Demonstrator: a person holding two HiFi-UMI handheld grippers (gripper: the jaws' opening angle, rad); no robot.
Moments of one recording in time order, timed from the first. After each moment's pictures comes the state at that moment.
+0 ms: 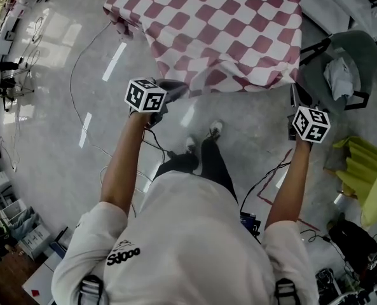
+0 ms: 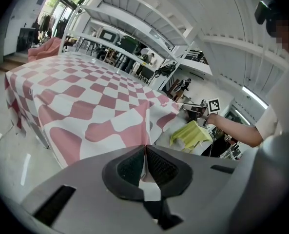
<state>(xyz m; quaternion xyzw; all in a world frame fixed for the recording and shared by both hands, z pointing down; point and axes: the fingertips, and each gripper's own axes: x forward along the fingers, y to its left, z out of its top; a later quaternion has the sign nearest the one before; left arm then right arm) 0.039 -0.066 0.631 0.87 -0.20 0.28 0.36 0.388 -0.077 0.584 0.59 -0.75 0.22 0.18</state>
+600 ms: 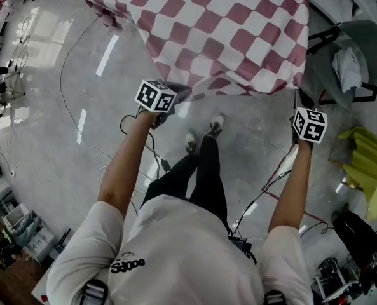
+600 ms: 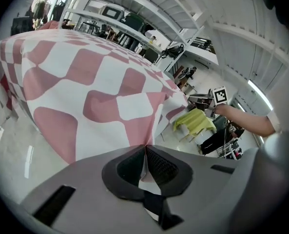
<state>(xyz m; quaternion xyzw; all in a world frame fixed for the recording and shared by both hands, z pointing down) 0.036 -0.058 0.771 0.84 -0.17 0.34 0.39 0.403 -0.055 0.710 0.61 -0.69 0.24 0.30</state>
